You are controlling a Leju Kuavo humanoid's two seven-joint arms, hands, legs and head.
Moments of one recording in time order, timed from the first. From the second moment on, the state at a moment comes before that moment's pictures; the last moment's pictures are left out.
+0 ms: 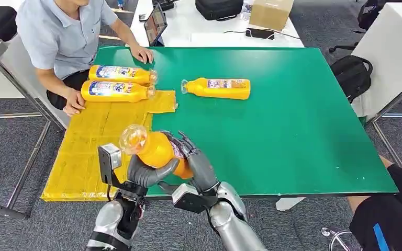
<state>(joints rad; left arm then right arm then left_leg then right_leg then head) -0.12 -0.33 -0.20 -1.36 -0.04 -0.17 -0.30 -0.23 0.33 0.26 -1.05 0.64 -0.20 -0.66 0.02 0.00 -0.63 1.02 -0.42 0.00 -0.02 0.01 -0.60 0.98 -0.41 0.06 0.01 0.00</state>
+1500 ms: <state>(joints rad) -0.53 -0.13 -0.14 -1.05 -1.28 0.15 -0.14 -0.23 0.14 0.56 -1.47 0.35 -0.39 -0.66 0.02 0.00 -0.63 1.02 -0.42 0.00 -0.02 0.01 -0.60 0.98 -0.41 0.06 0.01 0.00</state>
